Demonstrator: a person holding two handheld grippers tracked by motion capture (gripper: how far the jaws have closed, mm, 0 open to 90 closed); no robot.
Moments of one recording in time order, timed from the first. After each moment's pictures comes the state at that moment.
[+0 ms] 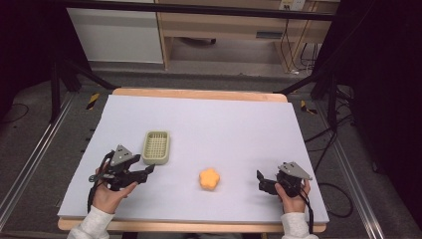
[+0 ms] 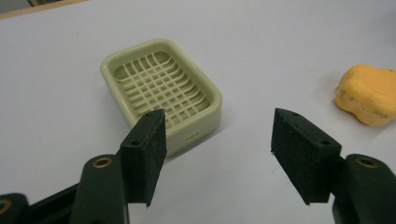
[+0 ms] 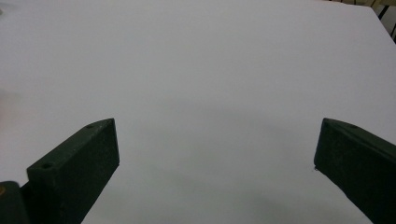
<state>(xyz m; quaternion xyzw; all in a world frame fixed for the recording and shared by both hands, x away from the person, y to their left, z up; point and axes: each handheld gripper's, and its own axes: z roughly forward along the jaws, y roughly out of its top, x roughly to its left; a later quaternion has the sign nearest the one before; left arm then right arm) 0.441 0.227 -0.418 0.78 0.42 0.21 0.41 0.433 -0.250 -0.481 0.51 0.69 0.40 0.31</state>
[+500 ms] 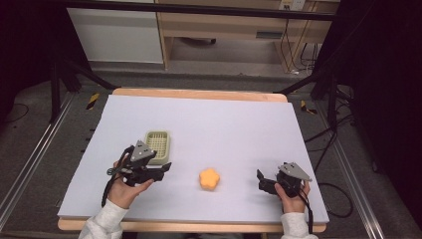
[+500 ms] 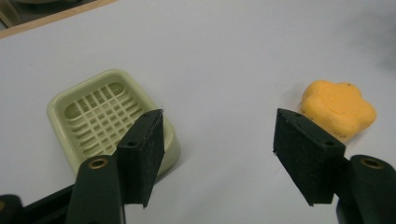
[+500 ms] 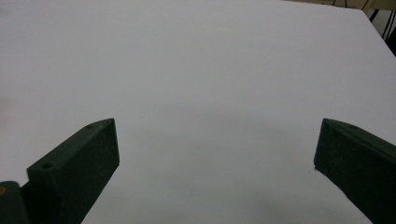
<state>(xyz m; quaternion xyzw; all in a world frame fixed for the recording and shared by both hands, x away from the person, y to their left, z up) 0.449 0.183 -0.406 0.81 0.37 0.20 0.40 0.434 -0.249 -0.485 0.52 0.68 0.41 0.32</state>
